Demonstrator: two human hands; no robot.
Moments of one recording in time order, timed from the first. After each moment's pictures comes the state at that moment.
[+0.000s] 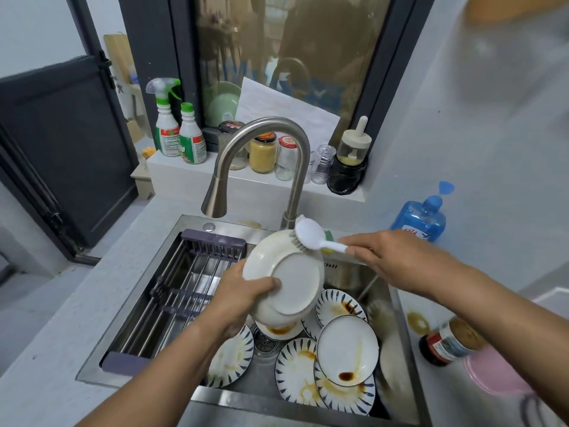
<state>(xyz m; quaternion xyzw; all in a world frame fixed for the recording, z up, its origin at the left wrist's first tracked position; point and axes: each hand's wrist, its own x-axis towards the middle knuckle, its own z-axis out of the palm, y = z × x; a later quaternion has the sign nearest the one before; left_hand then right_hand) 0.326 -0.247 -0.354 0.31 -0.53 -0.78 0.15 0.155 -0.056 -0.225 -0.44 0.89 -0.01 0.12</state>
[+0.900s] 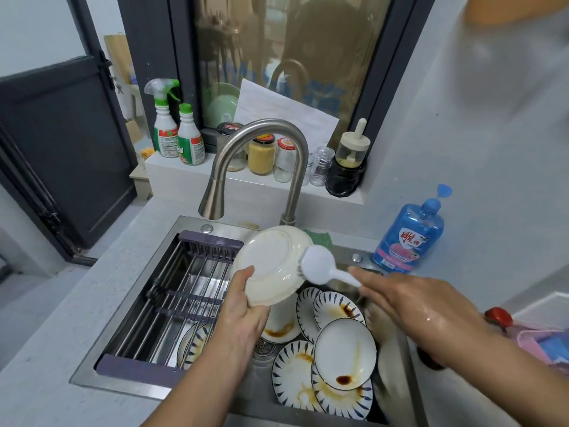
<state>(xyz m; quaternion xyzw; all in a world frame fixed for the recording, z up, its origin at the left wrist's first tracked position) 0.302 -0.230 -0.382 0.27 -0.01 -0.94 0.19 0.197 -0.005 -0.243 -0.46 0.88 0.08 0.04</state>
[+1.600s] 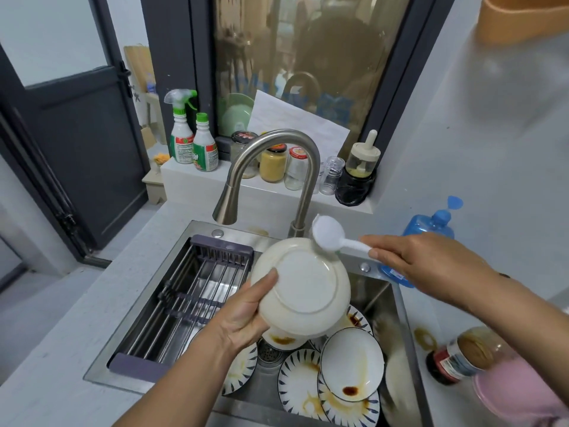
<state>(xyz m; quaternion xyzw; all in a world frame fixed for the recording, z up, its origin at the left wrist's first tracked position) 0.330 -0.246 -0.362 0.14 -0.21 -0.97 0.04 0.155 -0.039 -0.196 -0.44 0.90 0.01 0.08</state>
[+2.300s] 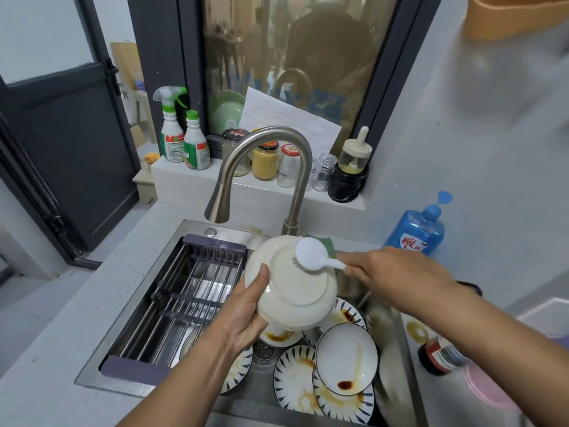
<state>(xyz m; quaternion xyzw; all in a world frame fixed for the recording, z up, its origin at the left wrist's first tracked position) 0.325 -0.237 -0.366 0.21 -0.24 -0.94 0.12 0.180 -0.054 -0.222 -0.47 0.88 0.09 0.09</state>
